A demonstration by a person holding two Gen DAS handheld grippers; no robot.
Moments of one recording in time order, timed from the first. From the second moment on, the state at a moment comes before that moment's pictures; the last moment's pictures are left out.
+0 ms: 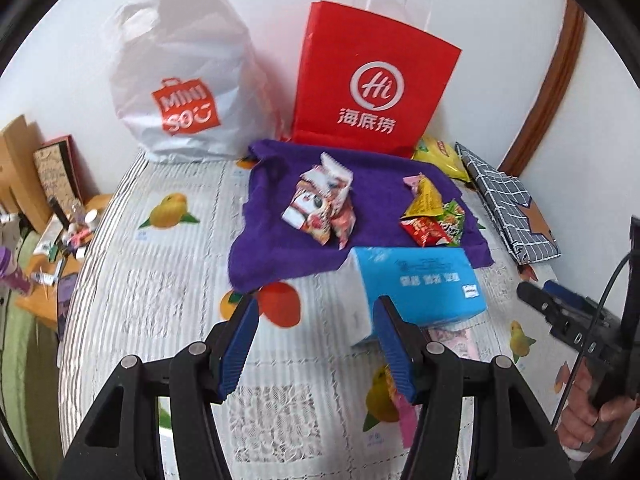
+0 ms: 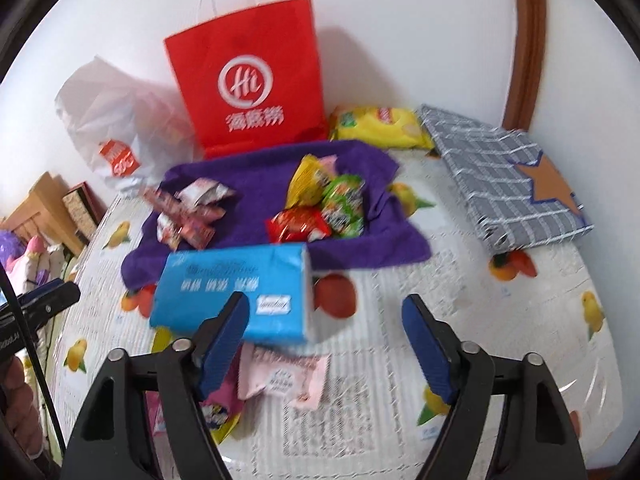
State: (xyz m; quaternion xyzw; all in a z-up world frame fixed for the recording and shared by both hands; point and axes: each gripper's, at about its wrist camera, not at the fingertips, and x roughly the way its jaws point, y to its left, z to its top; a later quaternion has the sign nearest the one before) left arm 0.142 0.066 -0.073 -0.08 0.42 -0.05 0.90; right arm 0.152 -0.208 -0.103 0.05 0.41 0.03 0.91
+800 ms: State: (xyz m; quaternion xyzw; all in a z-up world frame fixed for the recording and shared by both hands) left arm 0.146 0.073 -0.104 -0.08 0.46 -0.05 0.89; right arm 0.167 -0.189 -0.187 0.05 0.51 0.08 0.86
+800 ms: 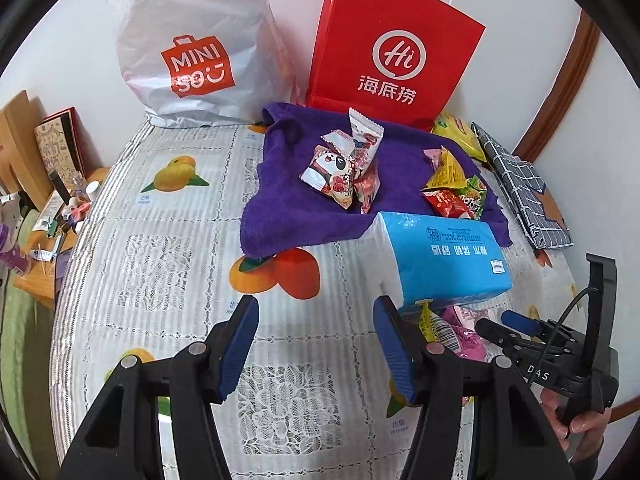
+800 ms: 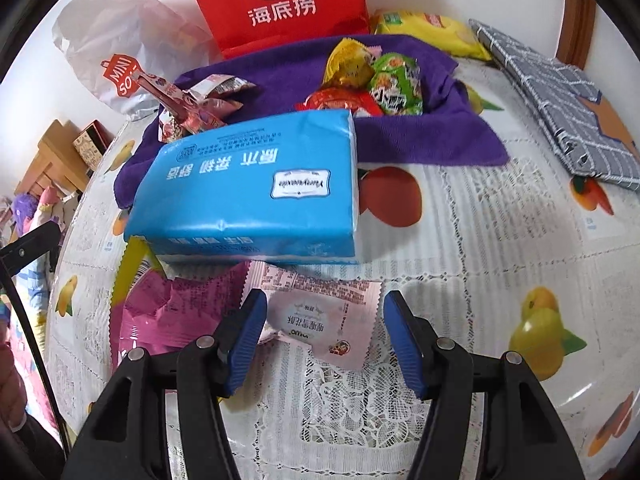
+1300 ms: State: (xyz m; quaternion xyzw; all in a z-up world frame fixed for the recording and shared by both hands) left arm 0.150 0.072 -0.110 -0.08 0.46 -0.05 0.88; right arm 0.167 -0.179 -0.199 0.02 0.51 0.08 0.85
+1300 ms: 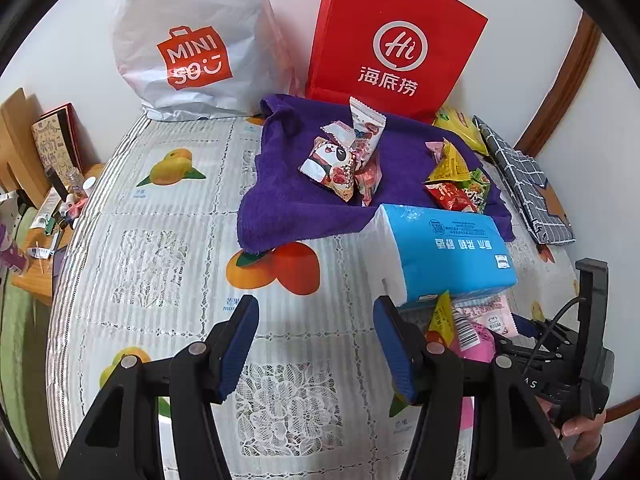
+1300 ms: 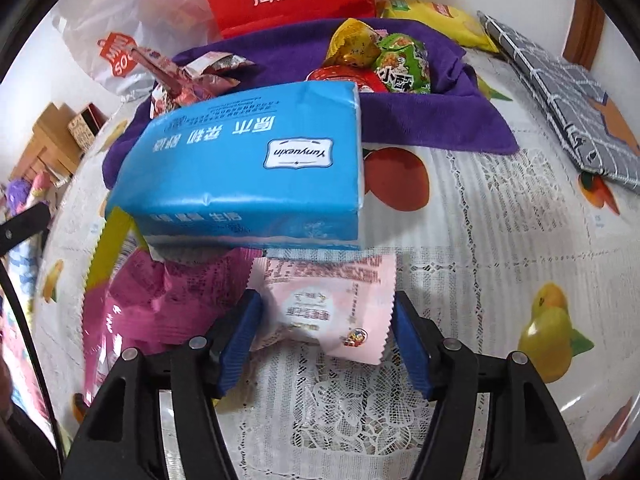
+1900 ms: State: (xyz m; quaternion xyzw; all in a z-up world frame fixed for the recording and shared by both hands) left arm 0.150 0.057 -0.117 -0.07 0.47 -0.06 0.88; right arm 0.151 -0.197 -0.193 -0.02 0.48 0.07 0.88
